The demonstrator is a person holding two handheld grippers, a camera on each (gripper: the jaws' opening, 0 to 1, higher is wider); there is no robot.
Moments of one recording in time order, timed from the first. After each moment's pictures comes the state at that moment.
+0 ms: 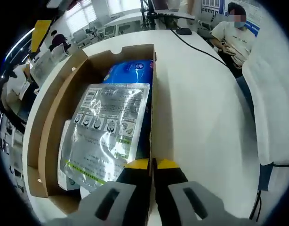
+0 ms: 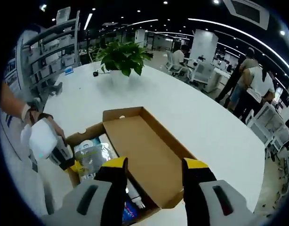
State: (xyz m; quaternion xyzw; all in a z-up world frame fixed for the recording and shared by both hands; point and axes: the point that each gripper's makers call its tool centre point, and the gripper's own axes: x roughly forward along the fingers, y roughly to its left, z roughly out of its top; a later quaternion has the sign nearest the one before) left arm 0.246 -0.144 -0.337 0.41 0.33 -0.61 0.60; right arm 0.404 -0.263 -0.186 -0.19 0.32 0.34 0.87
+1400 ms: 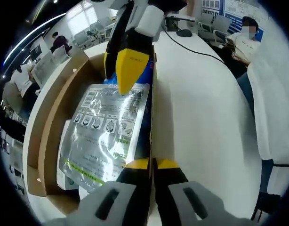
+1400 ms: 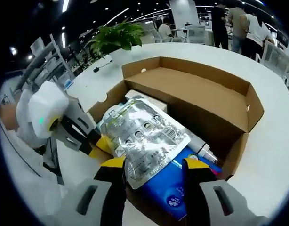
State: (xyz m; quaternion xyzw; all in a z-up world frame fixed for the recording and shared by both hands) left arm 0.243 -0.144 -0.337 0.40 0.32 -0.61 0.60; right arm 0.293 -0.229 -0.299 -0.03 0.44 0.33 0.83
